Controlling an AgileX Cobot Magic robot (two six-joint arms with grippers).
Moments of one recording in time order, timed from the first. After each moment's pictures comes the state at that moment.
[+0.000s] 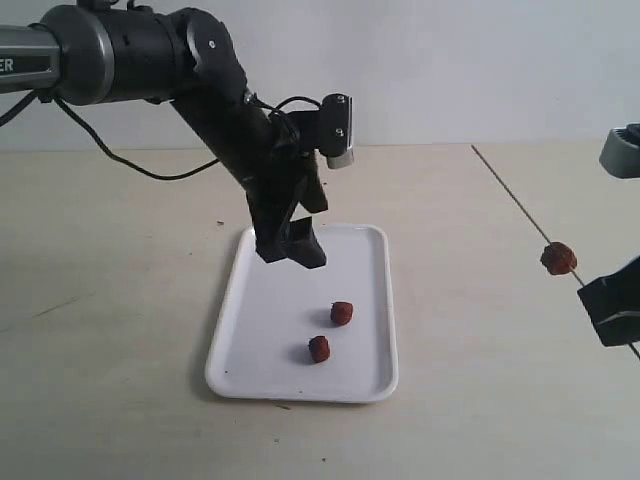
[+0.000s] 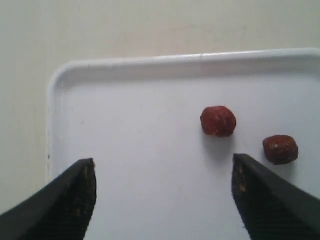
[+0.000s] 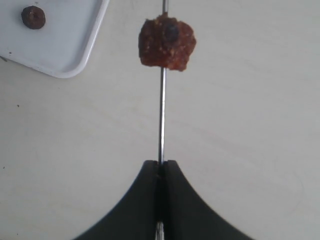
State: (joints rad) left arm -0.56 2.15 -1.73 -0.45 0.94 1.38; right arm 0.01 1.14 -0.75 0.26 0.95 -0.23
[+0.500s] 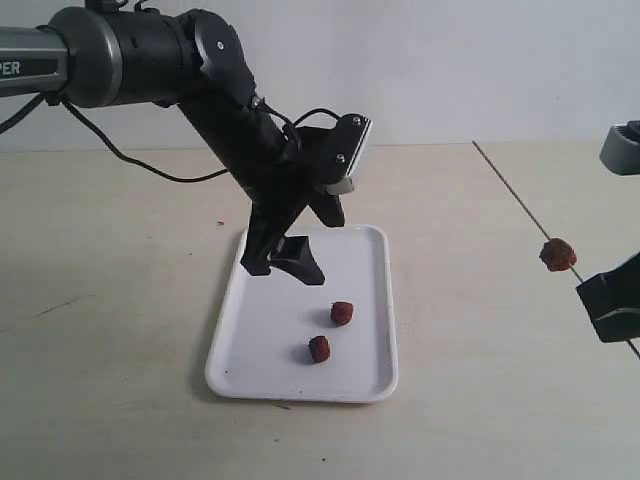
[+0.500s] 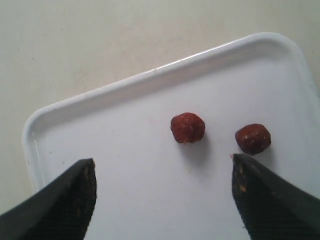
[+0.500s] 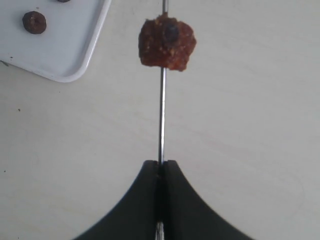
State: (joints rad) left arm -0.58 2.15 -1.73 -0.47 1.01 1.61; right arm 0.01 1.14 -0.75 0.27 0.94 -0.23
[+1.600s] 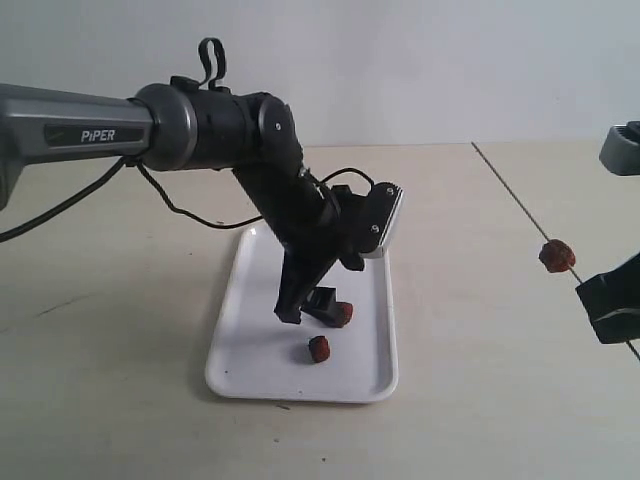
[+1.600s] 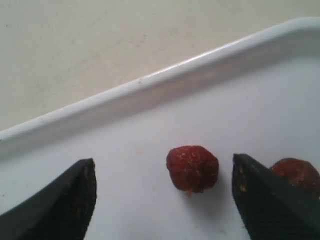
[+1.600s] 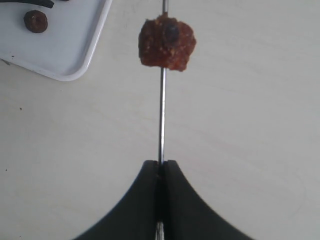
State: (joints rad) left arm -0.65 2.29 -1.73 -0.42 0.87 1.60; right arm 0.01 1.14 -0.75 0.27 0.94 -0.23
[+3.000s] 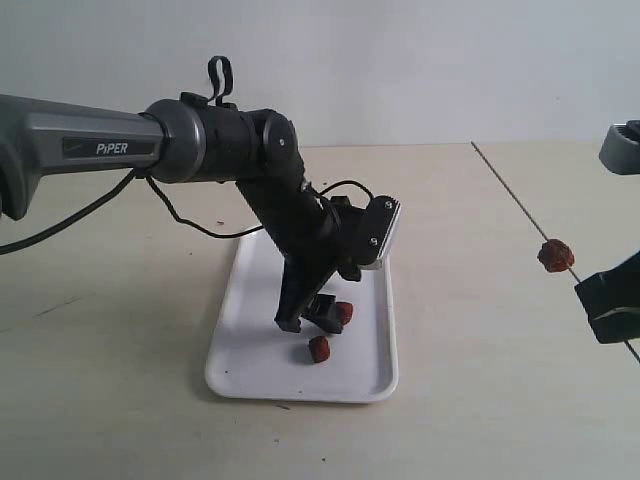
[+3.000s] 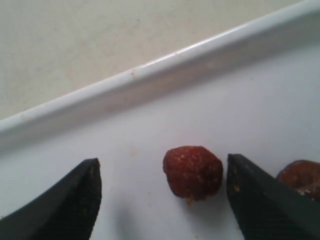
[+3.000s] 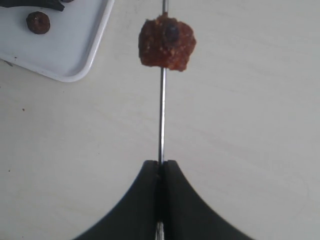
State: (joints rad) left arm -0.65 2.32 -1.73 -0.41 0.85 1.60; right arm 0.01 1.14 -0.75 0.28 0.94 -0.23
